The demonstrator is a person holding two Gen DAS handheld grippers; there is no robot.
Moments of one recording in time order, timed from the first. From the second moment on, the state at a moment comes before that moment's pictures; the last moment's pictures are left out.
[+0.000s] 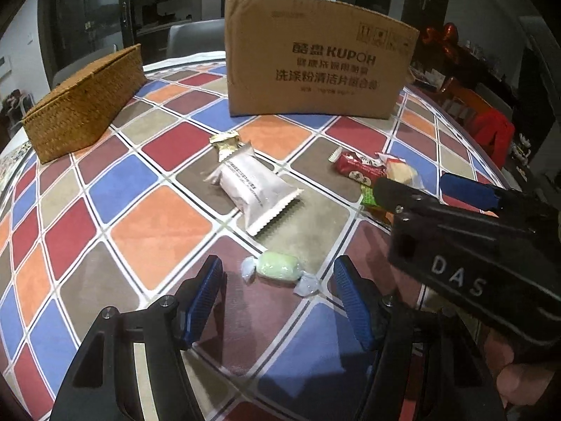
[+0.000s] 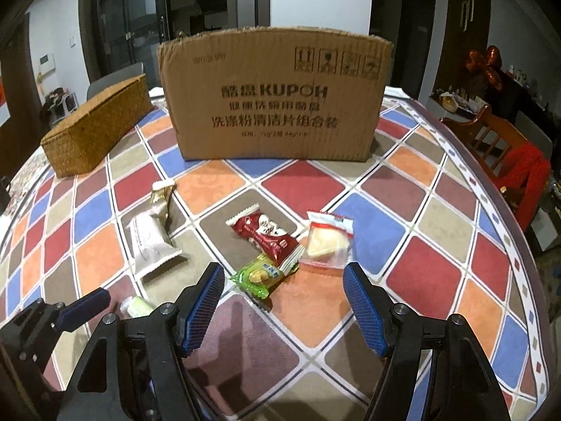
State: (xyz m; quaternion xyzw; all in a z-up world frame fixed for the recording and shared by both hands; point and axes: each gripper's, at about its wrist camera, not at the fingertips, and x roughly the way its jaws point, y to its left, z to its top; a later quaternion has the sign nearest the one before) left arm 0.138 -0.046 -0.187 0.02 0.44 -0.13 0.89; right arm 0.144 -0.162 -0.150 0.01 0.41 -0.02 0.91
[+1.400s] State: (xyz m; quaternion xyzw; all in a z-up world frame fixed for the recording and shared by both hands) left arm 0.142 -0.033 -0.177 0.02 0.43 -0.11 0.90; right arm 0.151 -0.153 -0.154 0.03 0.42 0.01 0.91
